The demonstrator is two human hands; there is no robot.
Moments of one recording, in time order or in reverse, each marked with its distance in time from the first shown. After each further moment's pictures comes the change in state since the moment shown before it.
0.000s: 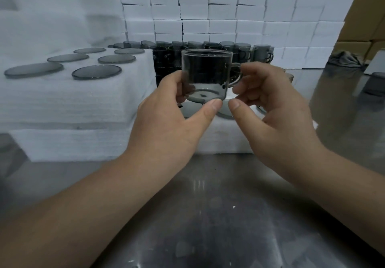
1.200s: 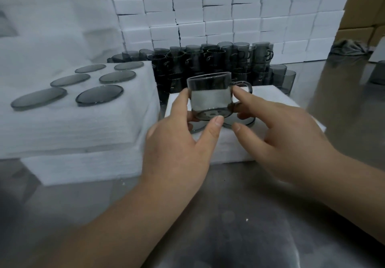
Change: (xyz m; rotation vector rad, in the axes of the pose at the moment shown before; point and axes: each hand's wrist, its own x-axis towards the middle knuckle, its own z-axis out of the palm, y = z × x) left_hand -0.006 -0.005 0.010 0.092 -0.069 -0.047; right_hand -0.002 -0.009 -0.010 -0.448 -0.242 0.167
